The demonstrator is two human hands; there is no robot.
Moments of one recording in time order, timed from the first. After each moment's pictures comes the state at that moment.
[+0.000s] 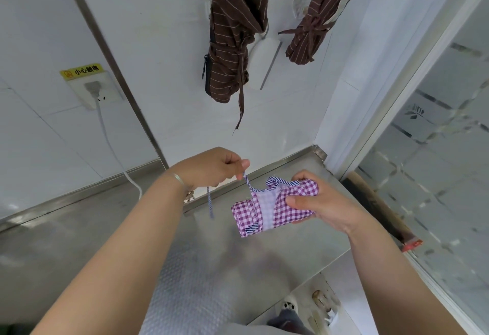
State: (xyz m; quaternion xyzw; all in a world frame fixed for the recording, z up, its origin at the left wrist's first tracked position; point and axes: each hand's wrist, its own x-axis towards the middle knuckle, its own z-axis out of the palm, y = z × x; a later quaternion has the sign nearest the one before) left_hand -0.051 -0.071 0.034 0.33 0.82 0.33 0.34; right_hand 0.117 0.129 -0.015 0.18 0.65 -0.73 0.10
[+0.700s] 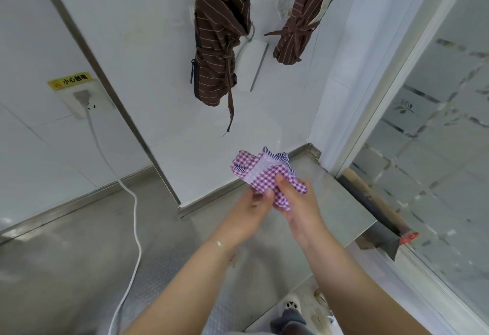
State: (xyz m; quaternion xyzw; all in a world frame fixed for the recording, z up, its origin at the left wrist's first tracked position) left_hand 0.046 -0.042 -0.027 0.22 0.74 0.52 0.36; right_hand 0.096 0.074 -0.048 0.34 0.46 -0.80 -0.19
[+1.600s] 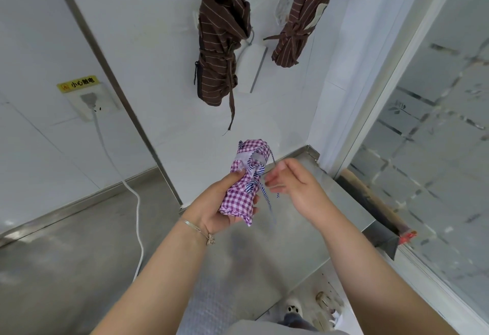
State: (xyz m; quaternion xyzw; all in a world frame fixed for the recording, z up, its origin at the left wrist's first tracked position) left_hand 0.017 -0.071 0.004 -0.03 0.49 0.71 0.51; right_hand 0.106 0.077 -0.002 0.17 0.74 -0.64 -0.13
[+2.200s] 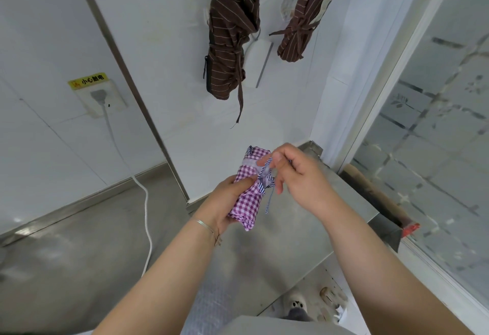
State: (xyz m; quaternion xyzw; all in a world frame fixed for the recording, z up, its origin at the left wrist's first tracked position) left_hand 0.024 -0.084 -0.012 0.03 0.63 0.64 0.44; right_hand 0.112 0.056 0.021 0.11 0.82 -0.54 -0.19
